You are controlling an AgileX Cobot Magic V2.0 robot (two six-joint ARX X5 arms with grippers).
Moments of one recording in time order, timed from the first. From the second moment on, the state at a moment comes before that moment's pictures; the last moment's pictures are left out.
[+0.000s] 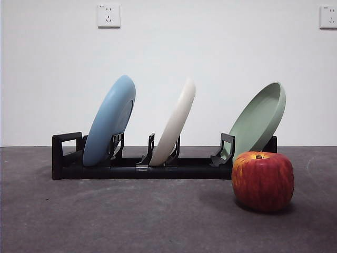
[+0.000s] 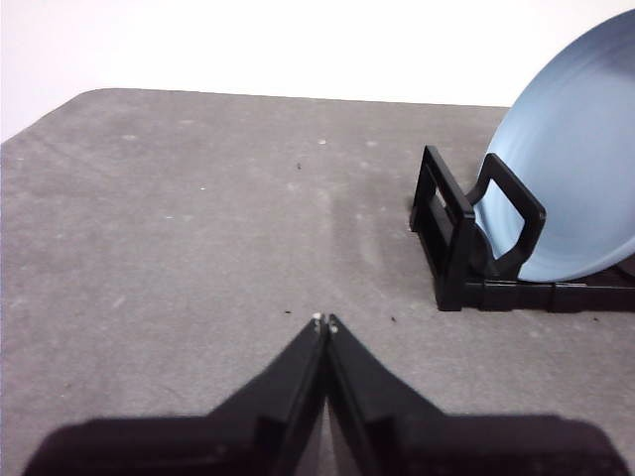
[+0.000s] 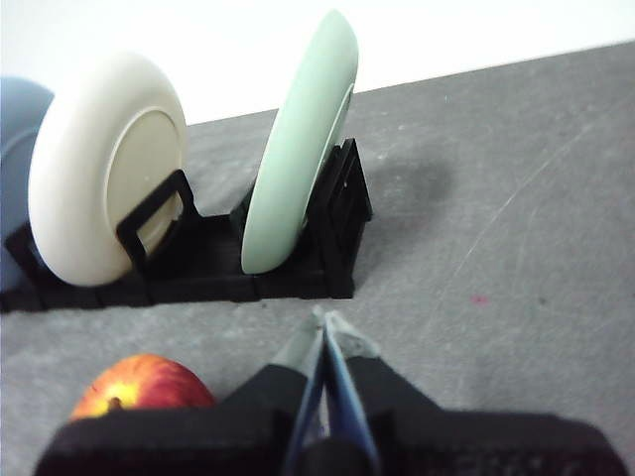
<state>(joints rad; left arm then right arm) -0.03 0.00 0.02 -0.18 -0.04 -0.08 0.09 0.01 0.02 -0.16 -0.18 0.20</state>
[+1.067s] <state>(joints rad) -0.03 0.74 0.87 -0.38 0.50 -0.22 0.09 0.81 0.95 -0.56 -0.36 0.15</state>
